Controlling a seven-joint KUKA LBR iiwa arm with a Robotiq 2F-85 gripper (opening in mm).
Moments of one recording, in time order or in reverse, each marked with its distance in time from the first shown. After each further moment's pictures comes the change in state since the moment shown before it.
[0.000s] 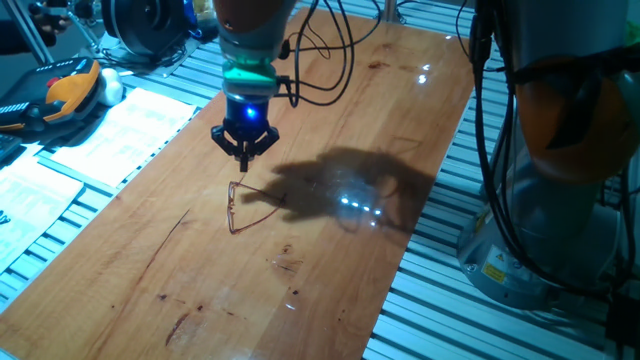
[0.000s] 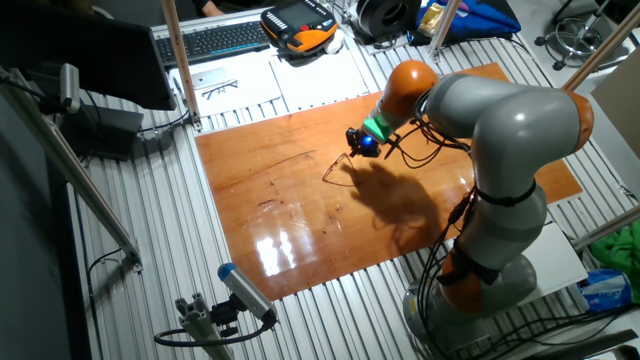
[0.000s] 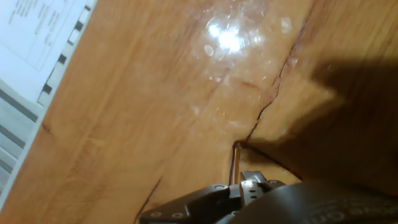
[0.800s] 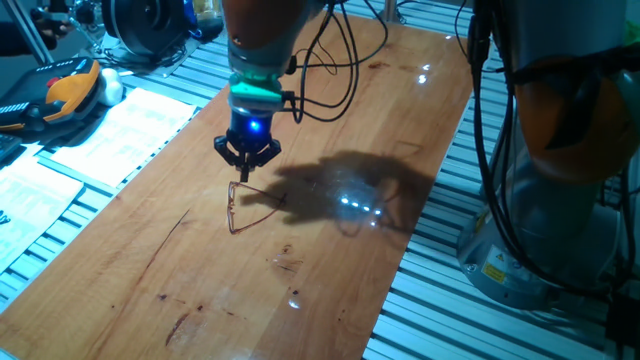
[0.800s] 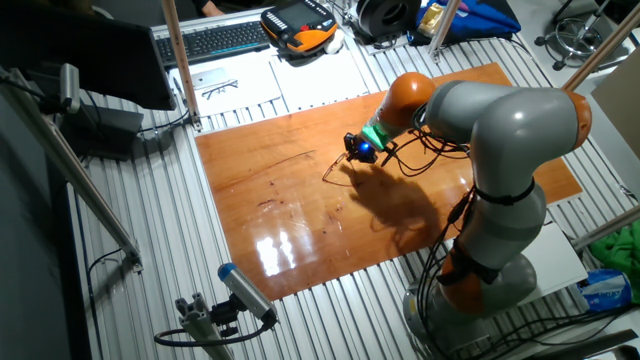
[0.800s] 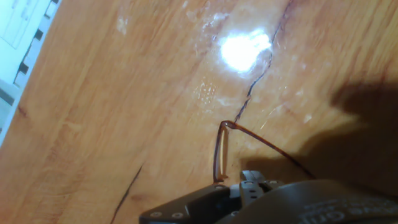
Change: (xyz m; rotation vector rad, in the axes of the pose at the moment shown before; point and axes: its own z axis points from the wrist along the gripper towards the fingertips) arm 0.006 -0.002 0.020 -0.026 -0.014 0.027
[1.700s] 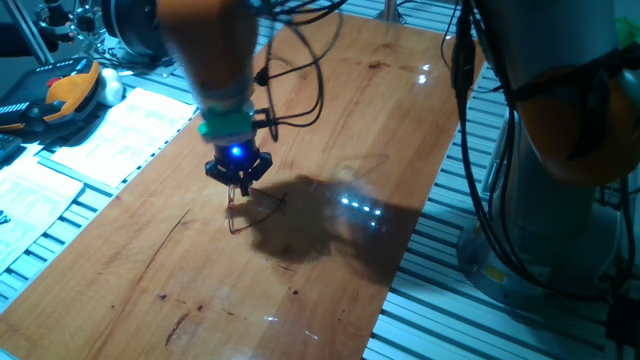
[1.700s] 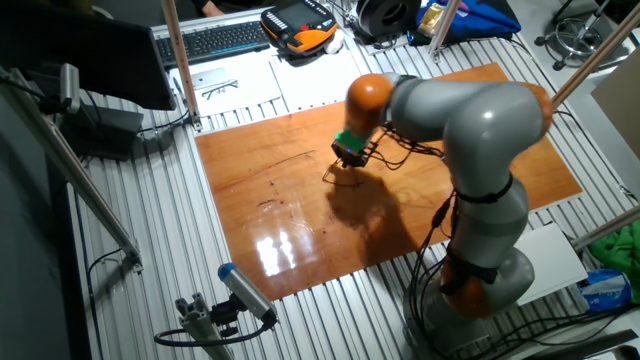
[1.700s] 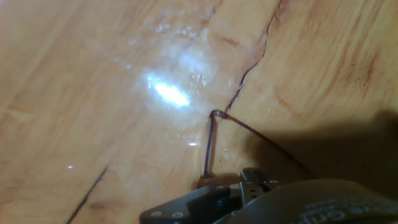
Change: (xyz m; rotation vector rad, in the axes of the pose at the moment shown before) arm 0.018 -0.002 0.027 0.262 -0.108 -0.033
